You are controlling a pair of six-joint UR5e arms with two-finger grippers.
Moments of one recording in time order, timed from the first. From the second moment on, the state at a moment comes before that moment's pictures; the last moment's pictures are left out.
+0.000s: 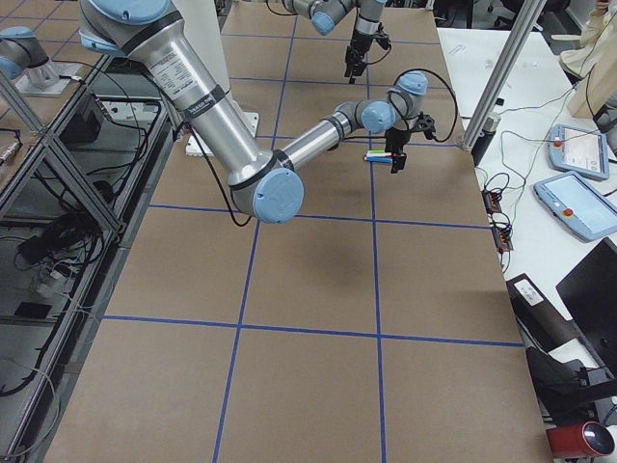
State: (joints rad) left arm -0.81 -2.44 -1.59 -1.30 -2.36 -1.30; right arm 0.97 -0.90 1.49 -1.62 2.21 0.63
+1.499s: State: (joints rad) left arm -0.66 -2.63 -1.30 -1.50 -2.32 -1.64; right arm 0.99 -1.02 1.66 -1.77 2.15 0.59
